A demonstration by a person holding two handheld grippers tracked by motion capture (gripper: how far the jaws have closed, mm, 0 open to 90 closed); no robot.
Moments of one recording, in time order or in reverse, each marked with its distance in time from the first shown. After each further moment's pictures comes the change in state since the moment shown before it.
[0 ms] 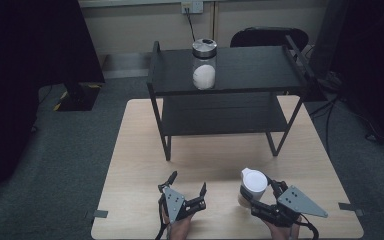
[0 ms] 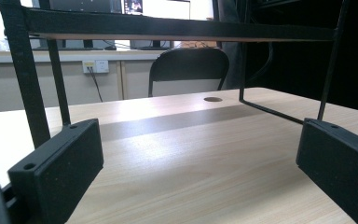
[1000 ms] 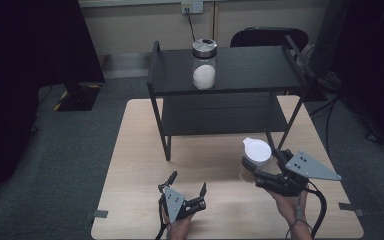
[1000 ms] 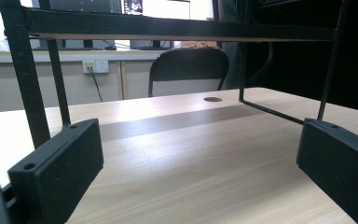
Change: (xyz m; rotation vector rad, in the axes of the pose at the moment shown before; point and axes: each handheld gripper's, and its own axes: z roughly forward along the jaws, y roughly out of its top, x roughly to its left) left arm 0.000 0.000 0.000 0.000 0.000 0.000; right arm -0.035 0.076 0.022 -0.045 0.062 -0.030
